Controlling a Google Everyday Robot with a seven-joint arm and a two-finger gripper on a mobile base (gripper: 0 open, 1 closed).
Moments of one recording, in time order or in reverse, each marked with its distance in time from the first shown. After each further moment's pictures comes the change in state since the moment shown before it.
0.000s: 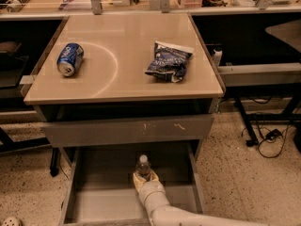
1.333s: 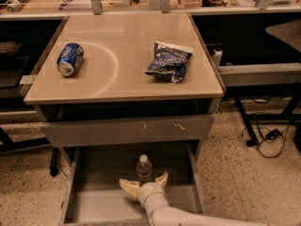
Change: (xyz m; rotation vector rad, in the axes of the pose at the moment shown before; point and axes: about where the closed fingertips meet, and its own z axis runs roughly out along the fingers) arm 0.000 0.000 0.000 0.000 0.000 0.000
